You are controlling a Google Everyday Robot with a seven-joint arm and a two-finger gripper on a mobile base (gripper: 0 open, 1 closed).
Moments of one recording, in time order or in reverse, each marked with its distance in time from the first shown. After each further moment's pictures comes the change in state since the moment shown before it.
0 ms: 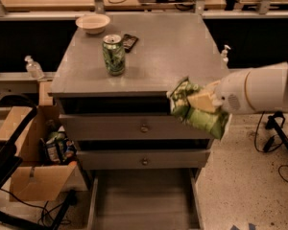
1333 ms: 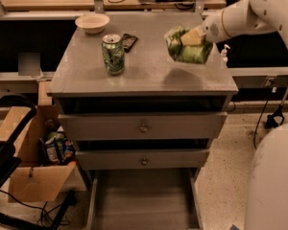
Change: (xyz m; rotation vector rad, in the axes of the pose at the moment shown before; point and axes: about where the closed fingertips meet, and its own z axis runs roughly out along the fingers) arm -0.124 -0.190 0.106 -0.042 -0.052 0.006
